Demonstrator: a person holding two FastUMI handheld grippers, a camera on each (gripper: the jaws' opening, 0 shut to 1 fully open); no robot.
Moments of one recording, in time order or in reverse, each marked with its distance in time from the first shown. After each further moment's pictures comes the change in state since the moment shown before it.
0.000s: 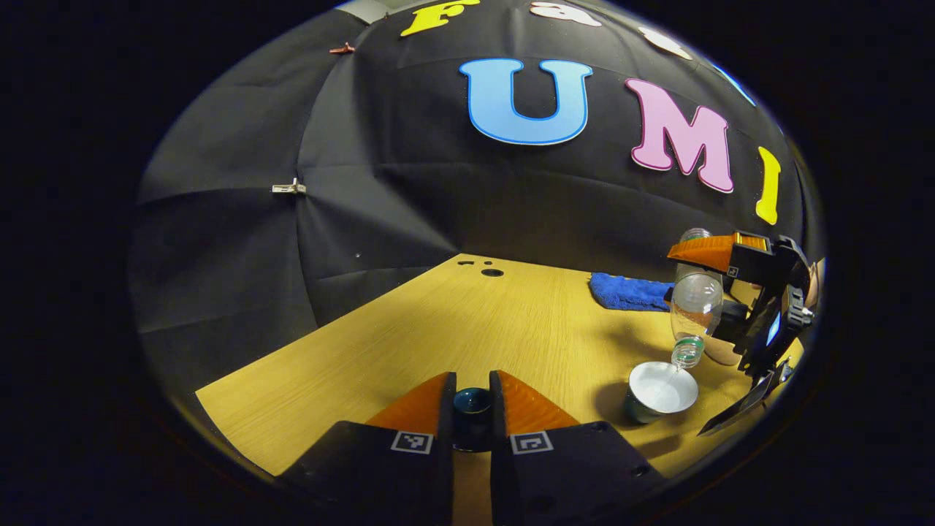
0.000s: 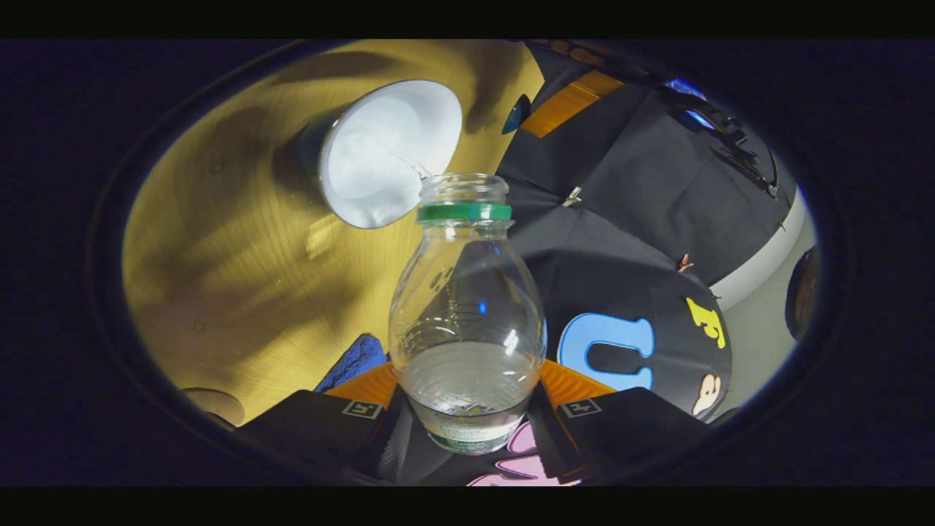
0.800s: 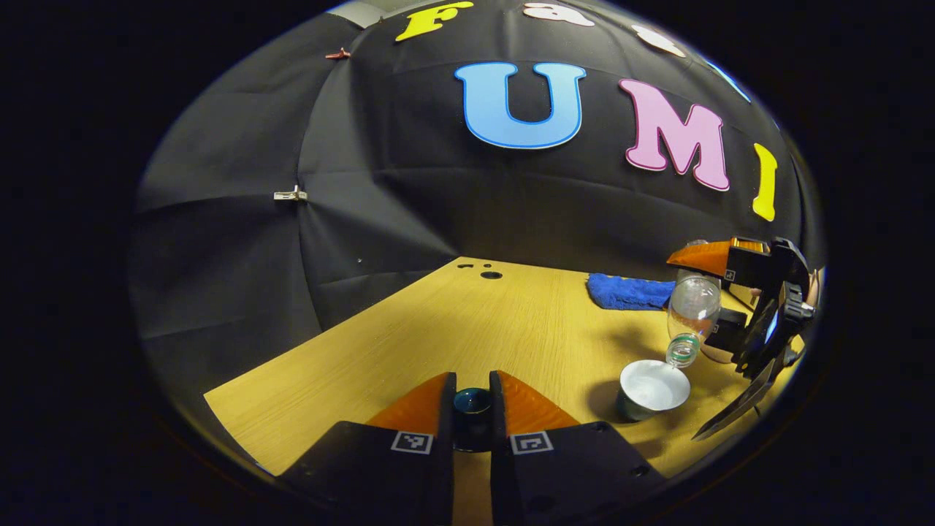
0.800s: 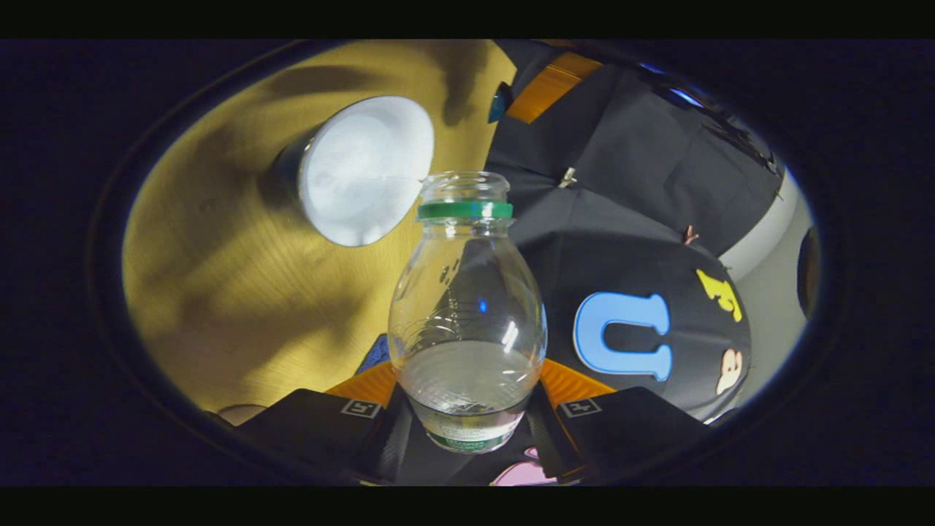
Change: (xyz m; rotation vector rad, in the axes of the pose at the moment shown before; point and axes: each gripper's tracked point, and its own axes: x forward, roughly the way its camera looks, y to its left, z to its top) left arm -0.012 -0.004 0.006 0.017 -0.009 0.006; right arm -0.014 0.012 -0.004 0.192 0.097 0.047
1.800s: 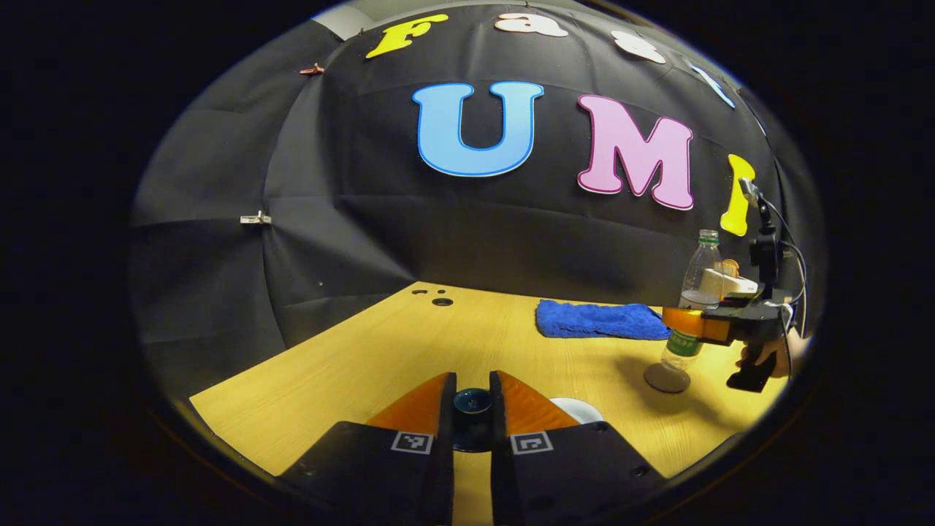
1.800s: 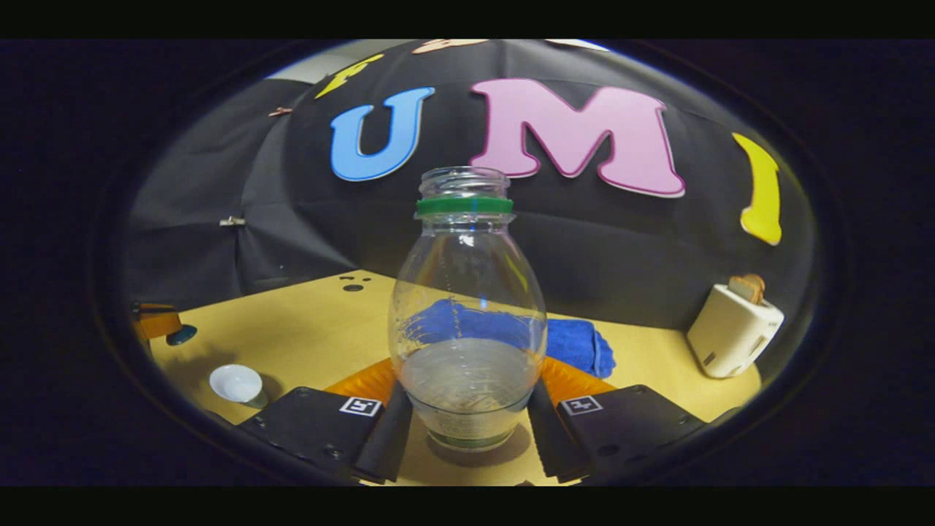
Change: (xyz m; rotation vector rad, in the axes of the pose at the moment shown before) left arm -0.012 -0.084 0.035 -0.001 -0.073 -0.105; right arm -0.073 0.034 -0.134 1.865 0.416 -0.151
